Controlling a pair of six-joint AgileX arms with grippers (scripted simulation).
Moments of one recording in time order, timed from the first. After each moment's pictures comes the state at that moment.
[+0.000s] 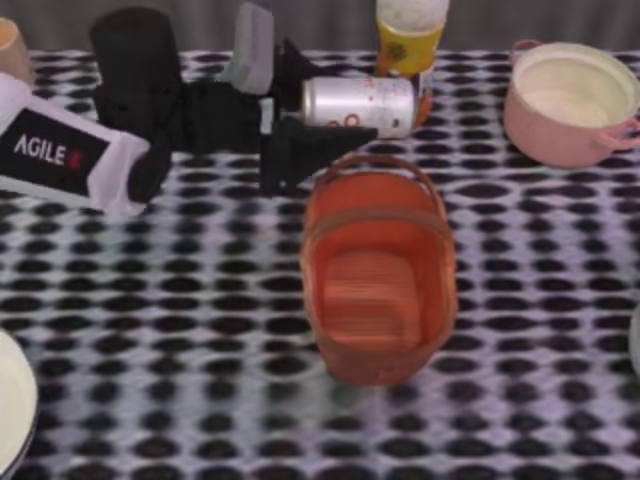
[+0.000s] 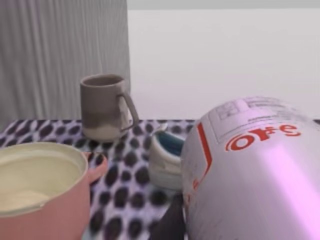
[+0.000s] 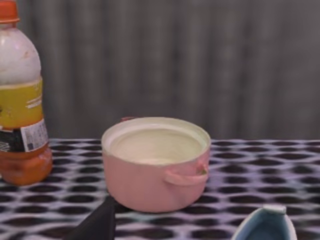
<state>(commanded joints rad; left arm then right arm) -0.32 2.16 1.19 0.94 1.26 0.05 0.00 0.00 0.00 0.00 0.00 0.00</state>
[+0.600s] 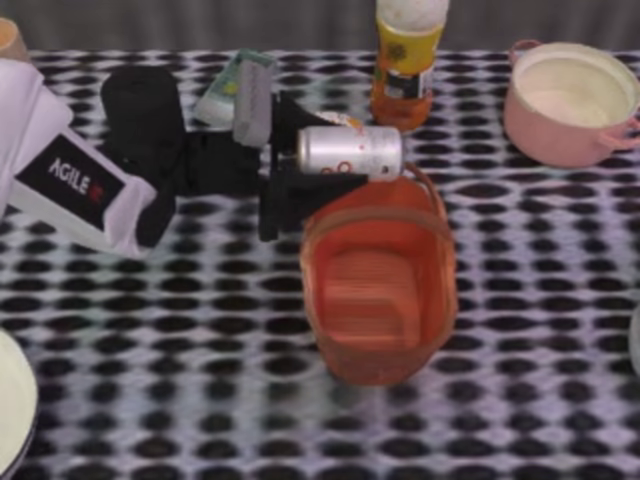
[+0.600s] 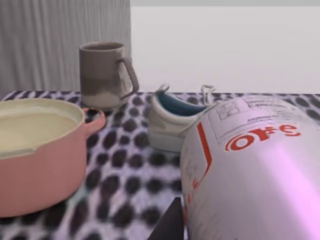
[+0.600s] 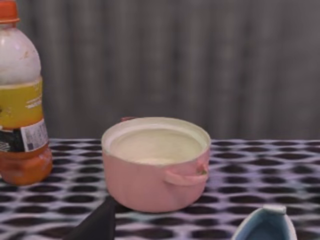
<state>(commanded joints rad) -0.31 2.29 1.15 1.11 1.26 0.04 0.00 0.00 0.00 0.00 0.00 0.00</state>
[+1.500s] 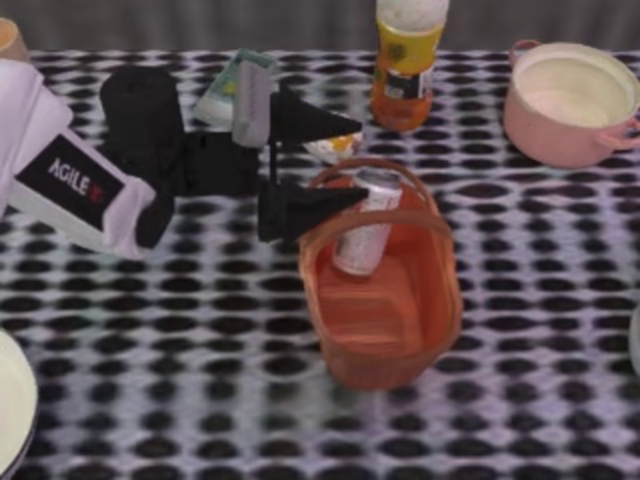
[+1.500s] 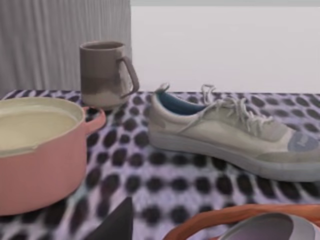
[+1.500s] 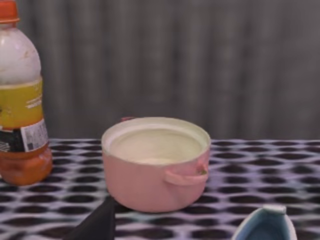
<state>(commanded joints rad) -0.31 2.29 1.15 1.11 1.26 0.04 0.00 0.00 0.00 0.00 0.00 0.00</state>
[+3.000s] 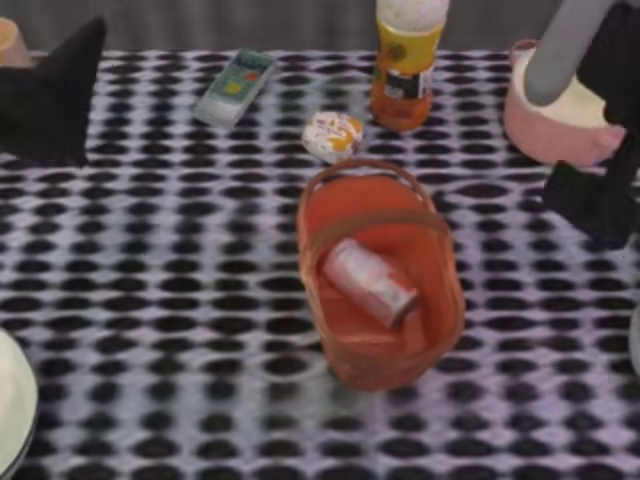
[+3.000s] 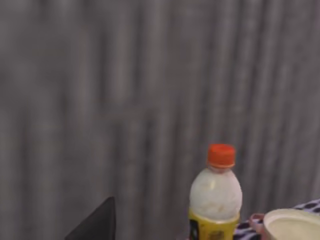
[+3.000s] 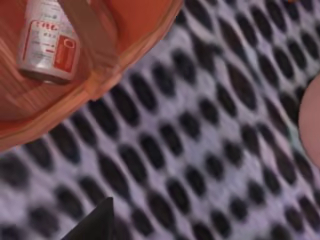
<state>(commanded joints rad) -0.07 0.89 0.56 0.45 0.48 -0.12 0.43 1.40 1.36 -0.95 0.00 -0.64</state>
